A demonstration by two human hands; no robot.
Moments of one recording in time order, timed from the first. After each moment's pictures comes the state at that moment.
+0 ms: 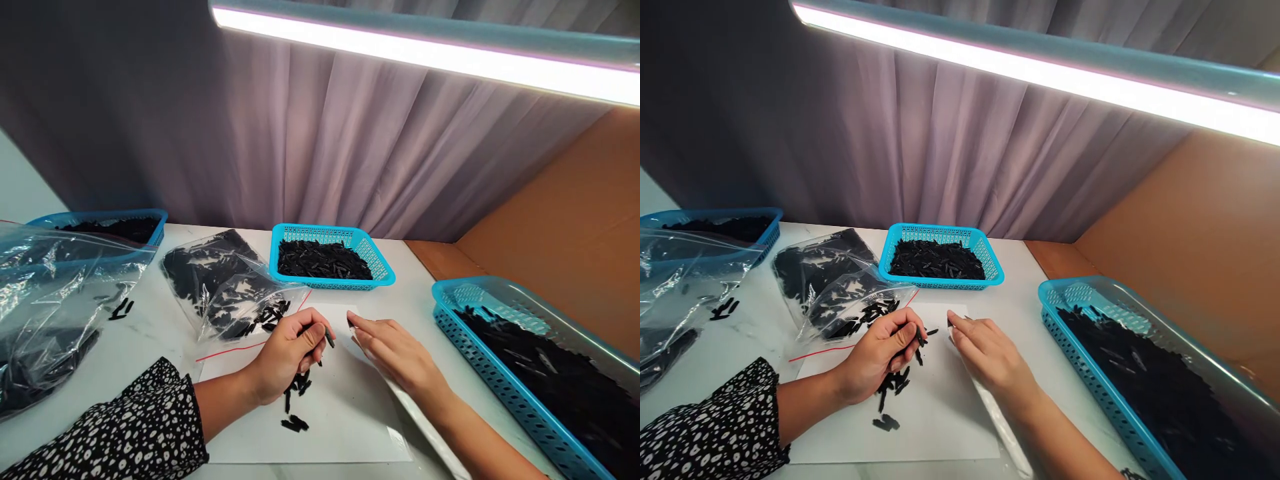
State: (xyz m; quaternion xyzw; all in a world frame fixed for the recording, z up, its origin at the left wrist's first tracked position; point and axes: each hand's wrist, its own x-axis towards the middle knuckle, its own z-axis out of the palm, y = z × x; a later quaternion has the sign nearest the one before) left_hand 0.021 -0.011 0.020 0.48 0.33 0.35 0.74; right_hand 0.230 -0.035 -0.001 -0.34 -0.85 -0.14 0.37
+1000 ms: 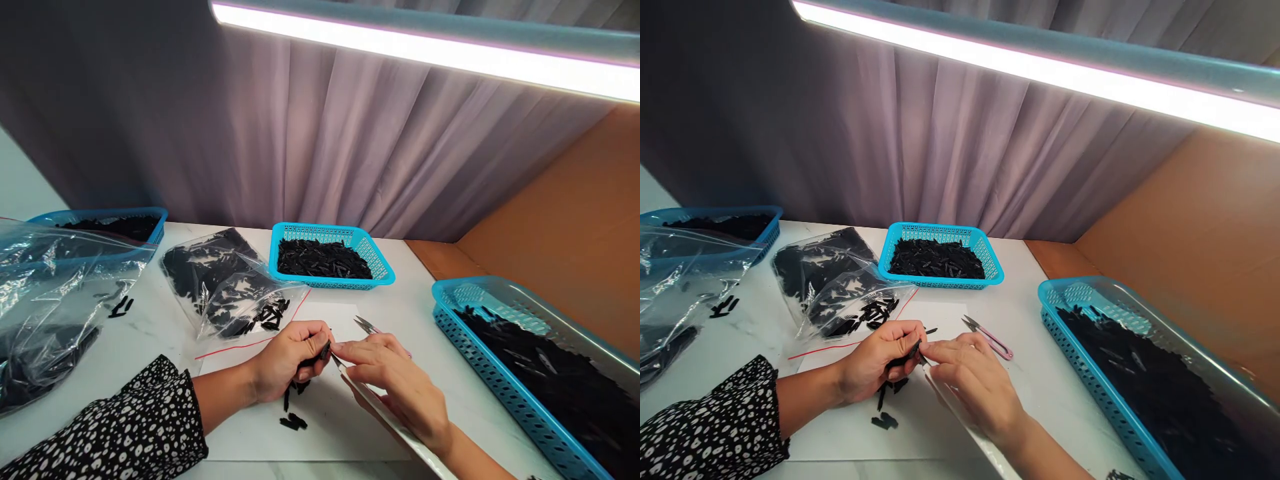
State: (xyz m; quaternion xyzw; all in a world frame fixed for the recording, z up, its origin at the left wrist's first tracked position) left_hand 0.018 -0.010 0.022 0.46 0.31 0.24 0.79; right_hand 0.202 -0.059 0.002 -0.29 -0.82 -0.01 0.49
